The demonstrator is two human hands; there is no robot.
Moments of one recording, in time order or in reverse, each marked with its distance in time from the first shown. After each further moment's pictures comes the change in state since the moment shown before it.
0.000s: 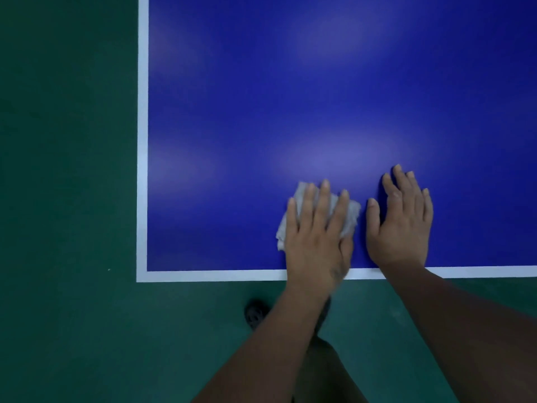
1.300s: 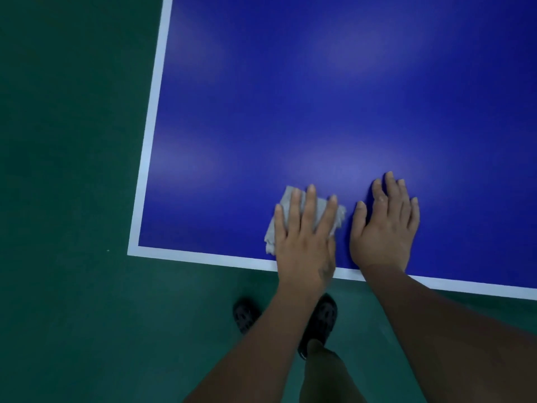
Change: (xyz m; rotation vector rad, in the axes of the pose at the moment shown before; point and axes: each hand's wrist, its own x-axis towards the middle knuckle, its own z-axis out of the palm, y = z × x) left_hand -0.017 0.022 0.014 0.066 0.013 -0.155; right_hand -0.001 0.001 0.003 -0.010 0.037 -0.027
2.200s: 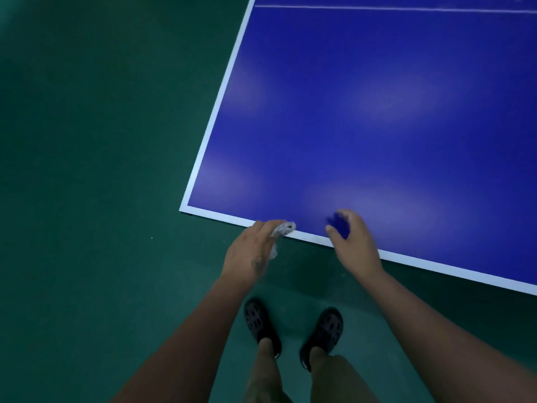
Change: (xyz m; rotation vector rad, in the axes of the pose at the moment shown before) left_hand -0.116 -0.055 -0.103 -0.341 -0.082 -0.166; right_hand -0.060 0.007 -0.084 0.673 -0.578 0.032
